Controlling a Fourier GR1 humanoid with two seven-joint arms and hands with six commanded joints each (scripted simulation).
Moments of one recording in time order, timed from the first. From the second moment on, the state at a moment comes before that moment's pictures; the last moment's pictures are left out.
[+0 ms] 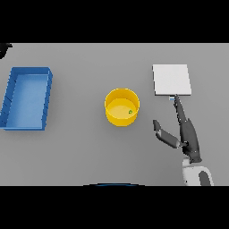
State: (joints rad) left arm -0.84 0.79 -0.46 -0.96 -0.07 0.29 0.50; right arm 0.13 -0.07 0.13 -1.70 0.26 -0.05 -0.14
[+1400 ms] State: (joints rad) left arm -0.51 0.92 -0.57 -1.26 0.20 0.22 0.57; right arm 0.14 -0.05 0.15 -1.71 0.28 -0.06 -0.11
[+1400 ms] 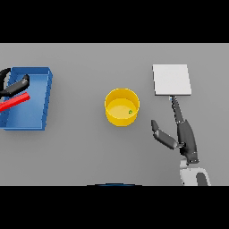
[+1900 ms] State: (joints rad) left arm -0.52 0.90 -0.54 -1.26 0.21 0.26 0.52; right arm 0.01 -0.17 0.21 -1.69 0.39 0.04 -0.09
